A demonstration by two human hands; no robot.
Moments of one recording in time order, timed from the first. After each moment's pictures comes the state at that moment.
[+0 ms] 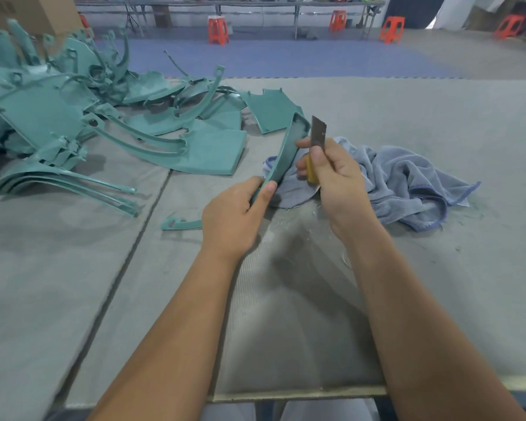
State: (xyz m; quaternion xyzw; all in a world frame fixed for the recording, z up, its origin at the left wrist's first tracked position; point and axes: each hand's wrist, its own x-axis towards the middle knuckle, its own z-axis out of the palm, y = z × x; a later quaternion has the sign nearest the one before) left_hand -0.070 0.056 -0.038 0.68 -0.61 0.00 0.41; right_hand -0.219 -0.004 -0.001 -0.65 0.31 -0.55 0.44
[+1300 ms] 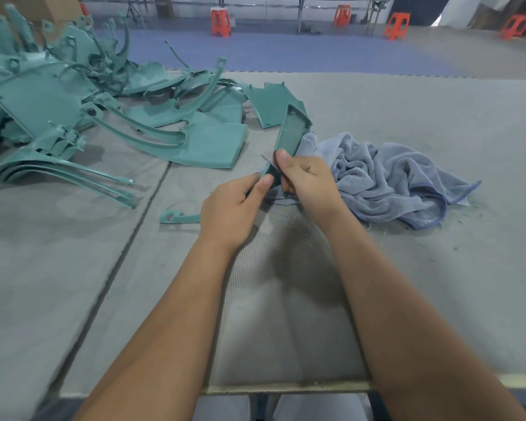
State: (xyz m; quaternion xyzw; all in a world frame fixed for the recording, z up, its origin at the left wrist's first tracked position) left_hand -0.066 0.054 -0.039 0.66 -0.59 -0.08 0.45; right_hand -0.194 -0.023 -0.020 -0.69 0.34 -0.45 0.45
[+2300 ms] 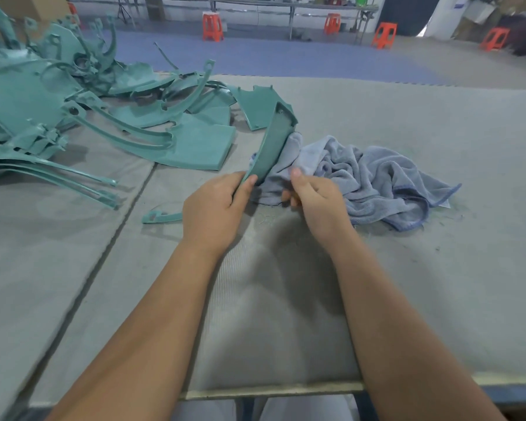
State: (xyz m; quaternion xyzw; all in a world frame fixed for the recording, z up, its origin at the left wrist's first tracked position) left_hand -0.069 0.055 -0.035 0.67 -0.61 0.06 0.42; right_hand -0.228 -0.004 -0.028 -0.71 0.43 -0.42 0.37
